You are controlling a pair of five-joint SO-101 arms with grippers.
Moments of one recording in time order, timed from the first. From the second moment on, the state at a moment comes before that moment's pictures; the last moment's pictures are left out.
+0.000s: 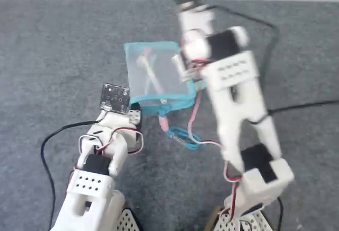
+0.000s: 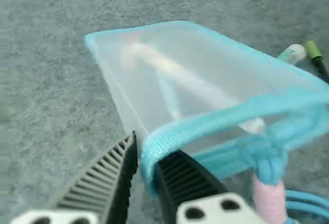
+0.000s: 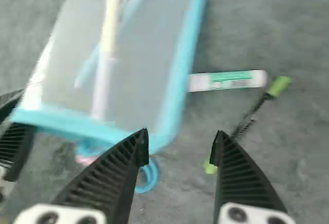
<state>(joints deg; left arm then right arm) 2.4 -63.5 84.7 26.2 4.6 -22.1 7.4 -36.1 100.7 0.3</state>
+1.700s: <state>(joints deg) -0.7 -63.5 84.7 26.2 6.0 -7.6 17.9 16.2 61.5 -3.4</state>
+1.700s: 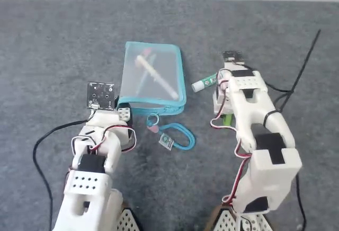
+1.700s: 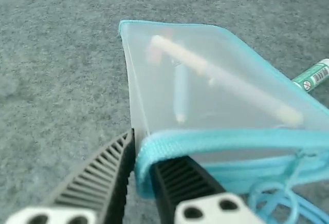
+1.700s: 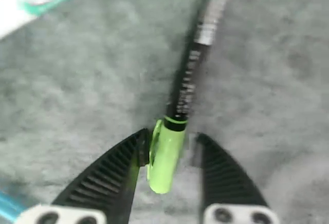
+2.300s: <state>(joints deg) -0.7 -63.5 84.7 26.2 6.0 -7.6 8.7 12.2 77.2 1.7</state>
